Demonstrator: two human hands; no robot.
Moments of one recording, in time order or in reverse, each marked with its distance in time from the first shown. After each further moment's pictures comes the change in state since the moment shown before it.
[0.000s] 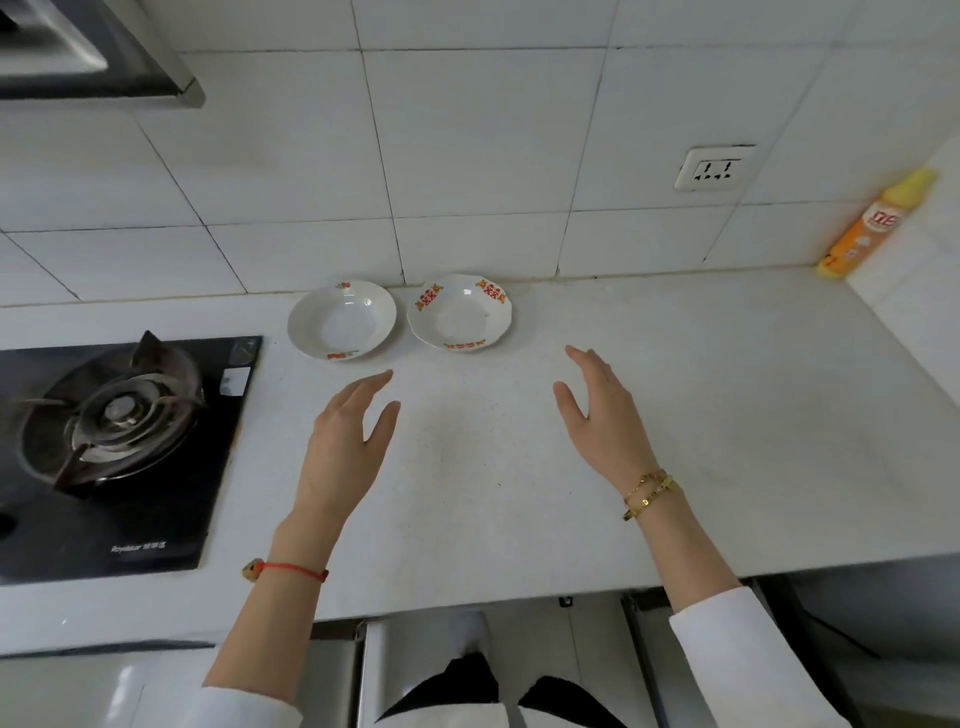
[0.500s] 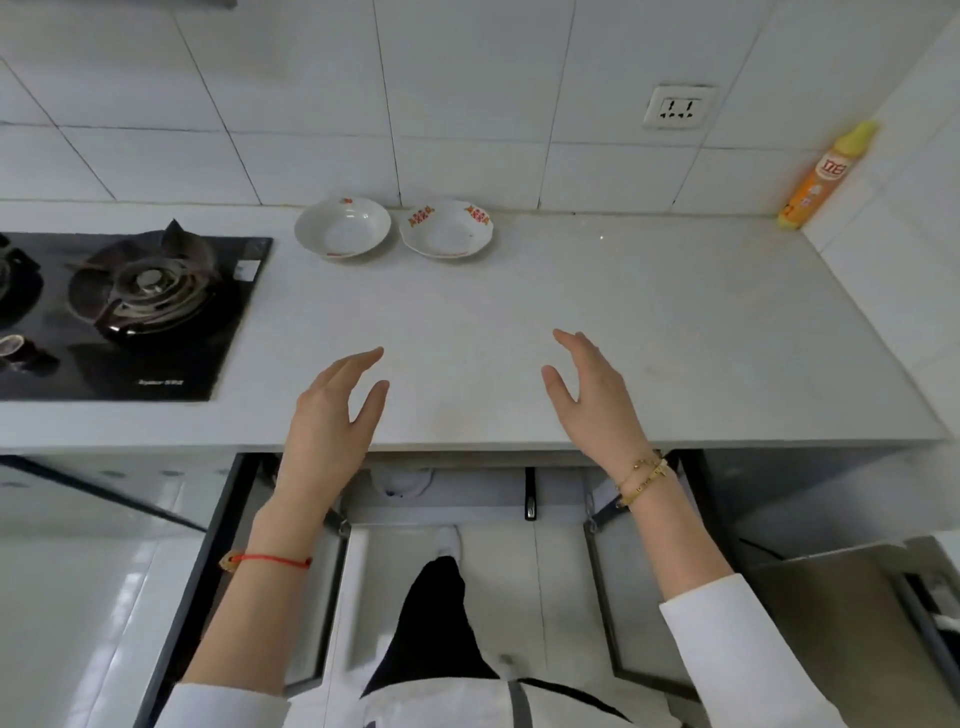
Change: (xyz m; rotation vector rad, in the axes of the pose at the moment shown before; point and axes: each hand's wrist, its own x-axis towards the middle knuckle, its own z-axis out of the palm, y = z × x) left_hand -0.204 0.059 -0.008 -0.023 0.062 0.004; right_hand -0.188 0.031 -0.047 0.012 -0.086 -0.078
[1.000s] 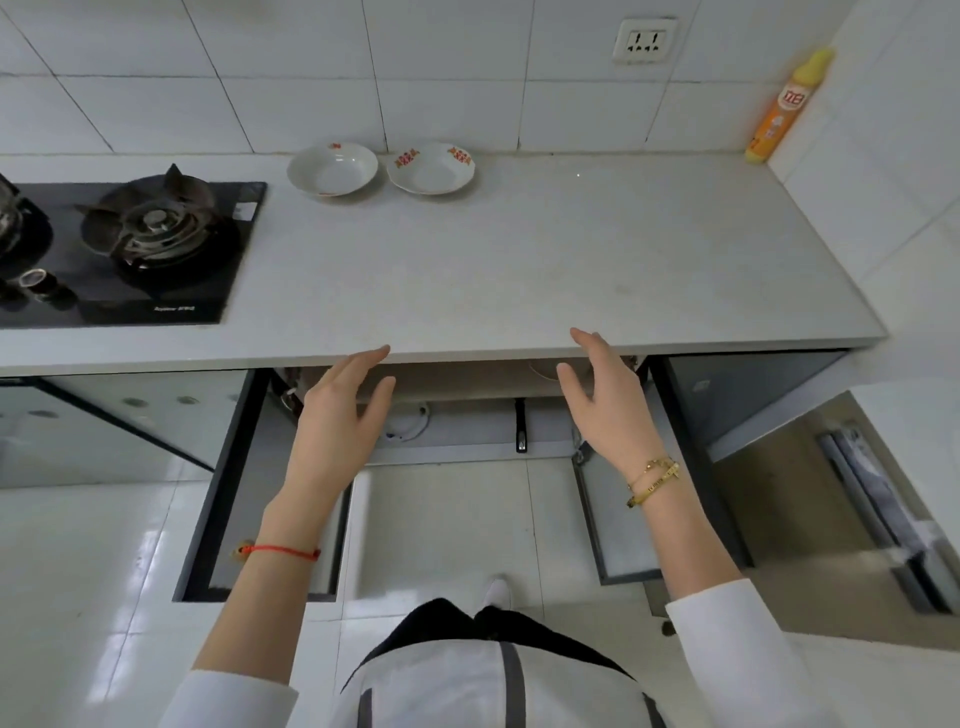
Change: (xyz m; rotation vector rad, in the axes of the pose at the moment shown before) left_hand -0.142 0.029 -0.013 -0.019 -0.064 -0.016; right_hand -0.159 0.013 -0.015 0.031 0.024 0.074
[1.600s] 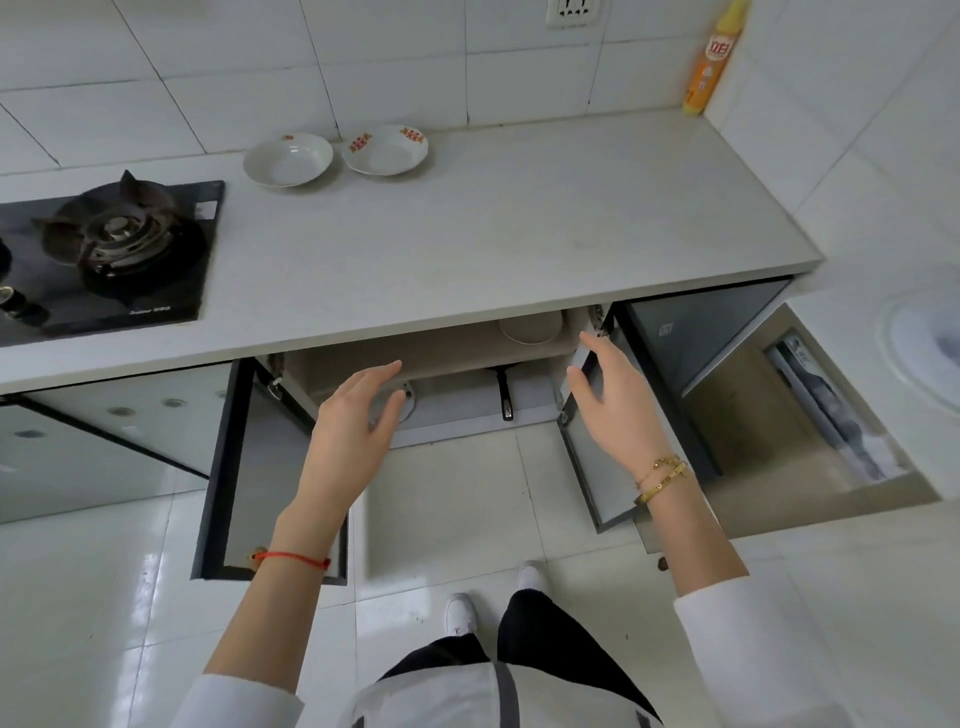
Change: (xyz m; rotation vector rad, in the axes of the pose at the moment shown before) left_hand -0.064 0.010 0.001 -0.024 -0.128 0.080; right_hand -0.090 0.024 -0.004 -0.007 0.111 0.101
